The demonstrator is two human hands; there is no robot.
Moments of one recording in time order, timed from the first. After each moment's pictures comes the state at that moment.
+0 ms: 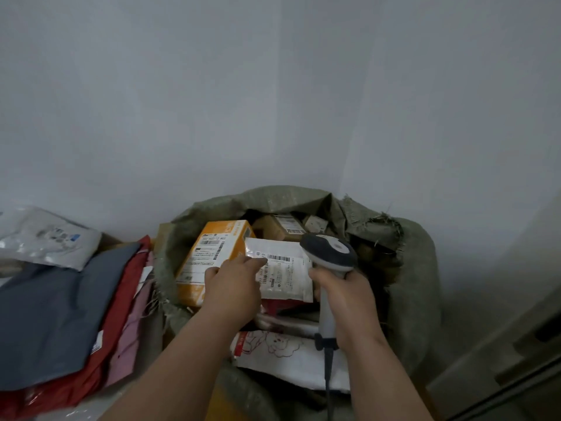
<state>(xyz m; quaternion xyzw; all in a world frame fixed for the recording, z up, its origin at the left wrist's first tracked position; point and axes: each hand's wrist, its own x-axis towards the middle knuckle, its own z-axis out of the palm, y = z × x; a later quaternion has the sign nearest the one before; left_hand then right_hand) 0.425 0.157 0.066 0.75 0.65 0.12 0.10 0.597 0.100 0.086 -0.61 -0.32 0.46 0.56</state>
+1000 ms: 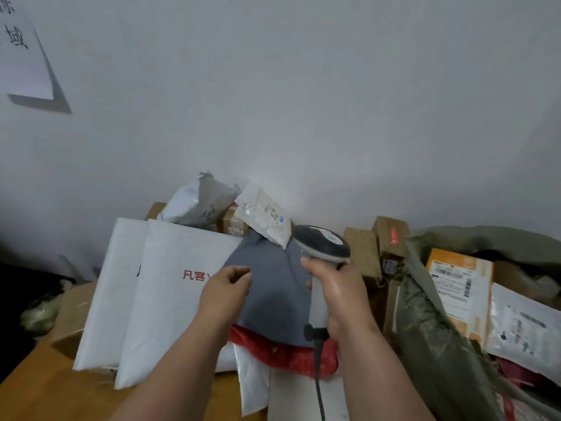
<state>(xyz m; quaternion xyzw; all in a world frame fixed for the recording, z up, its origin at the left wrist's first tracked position) 0.006 0.075 0.042 0.31 0.73 0.50 0.34 0.175 0.125 0.079 -0.51 -0.44 0.58 0.46</state>
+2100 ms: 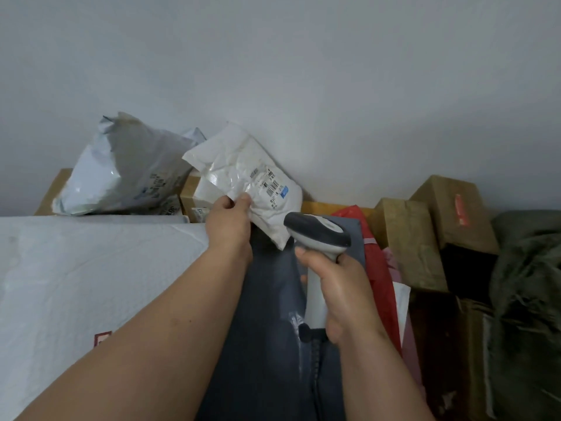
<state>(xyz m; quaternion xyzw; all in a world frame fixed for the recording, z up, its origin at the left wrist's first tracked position) -0.055 0.359 -0.060 0.08 0.65 0.64 0.41 0.106 0.300 -0.039 -0.58 -0.37 0.62 0.39</state>
